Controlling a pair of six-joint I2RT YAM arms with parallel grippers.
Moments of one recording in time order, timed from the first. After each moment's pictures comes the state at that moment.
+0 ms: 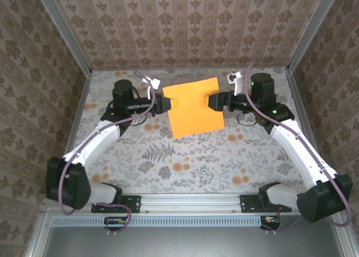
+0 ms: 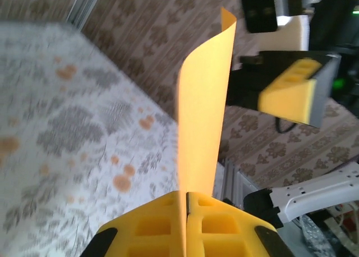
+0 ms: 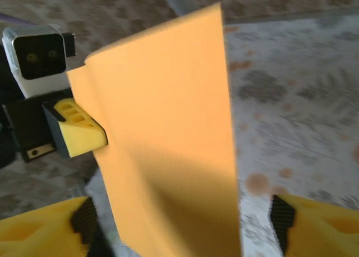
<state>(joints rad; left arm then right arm) -0.40 1.37 0.96 0.13 1.03 -0.51 0.26 1.20 1.13 -0.41 -0.61 0.35</state>
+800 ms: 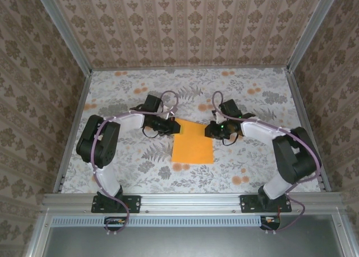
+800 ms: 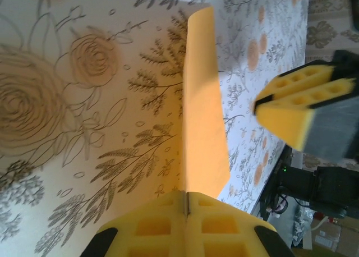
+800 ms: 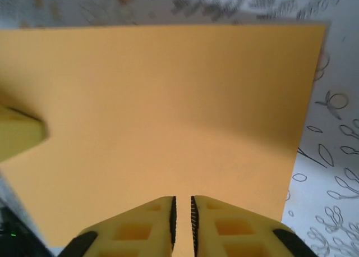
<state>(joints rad) -0.47 1.82 1.05 -0.33 0.86 -0.40 0.39 1.63 0.90 -0.35 -0.44 0.54</state>
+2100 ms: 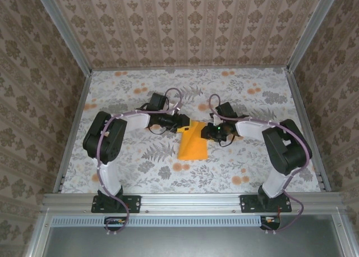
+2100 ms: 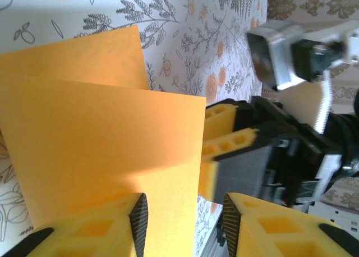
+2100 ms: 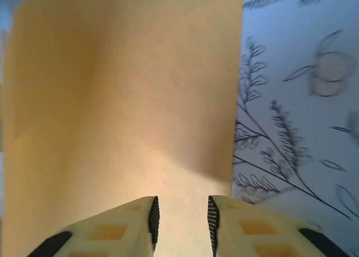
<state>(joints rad) -0.52 1.90 1.09 -0.08 0.94 -0.68 0.38 1.69 0.88 -0.25 -0.46 0.59</state>
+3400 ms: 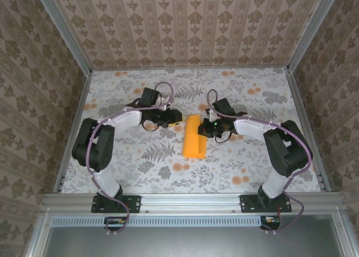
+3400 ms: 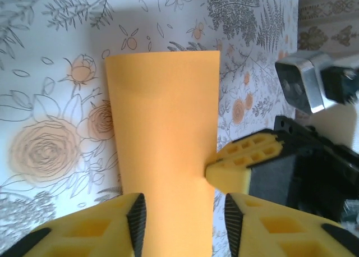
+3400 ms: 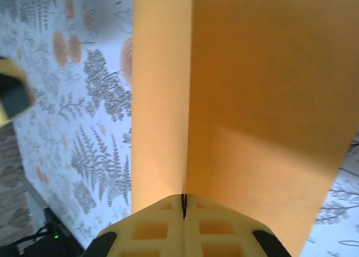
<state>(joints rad) -0.46 1.75 1.10 -0.30 0.75 -0.56 0.43 1.71 0.96 -0.28 -0.50 0.65</state>
